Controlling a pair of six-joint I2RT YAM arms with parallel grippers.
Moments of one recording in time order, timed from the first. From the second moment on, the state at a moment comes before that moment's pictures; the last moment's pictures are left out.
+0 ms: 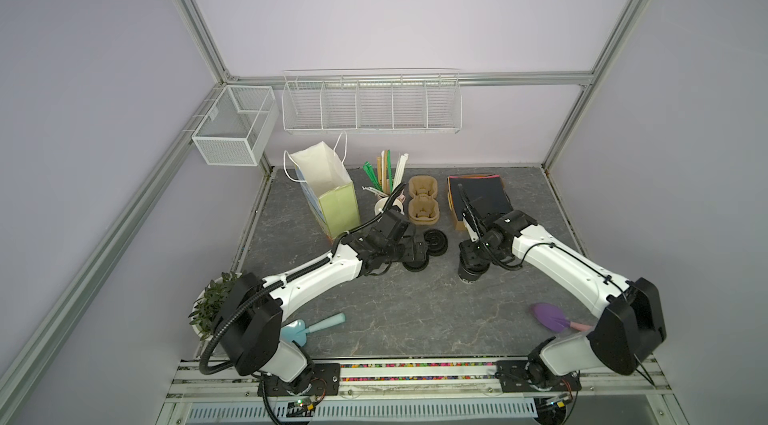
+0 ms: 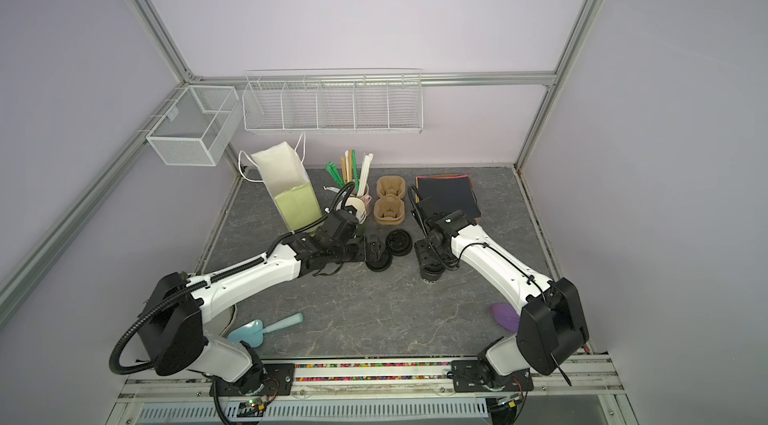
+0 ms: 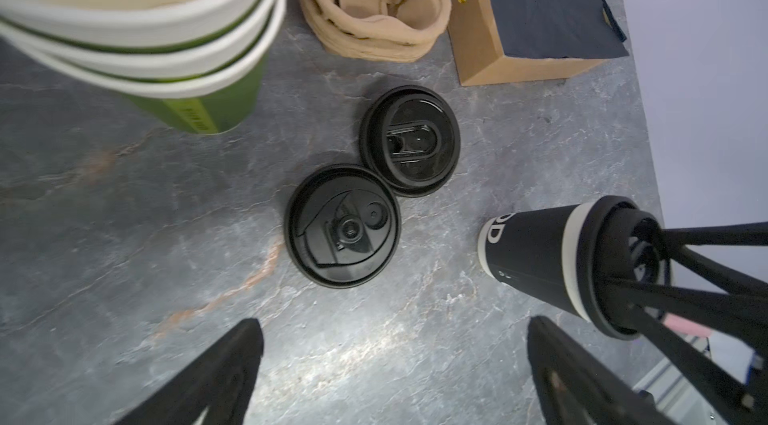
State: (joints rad) left arm -0.83 1.55 1.11 -0.38 0.03 -0.71; right arm 0.57 1.48 1.19 -1.03 0.14 0.30
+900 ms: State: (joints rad) left arm -0.95 1.86 1.35 -0.36 0.16 -0.74; right arm 0.57 1.43 1.12 -0.97 0.13 0.28
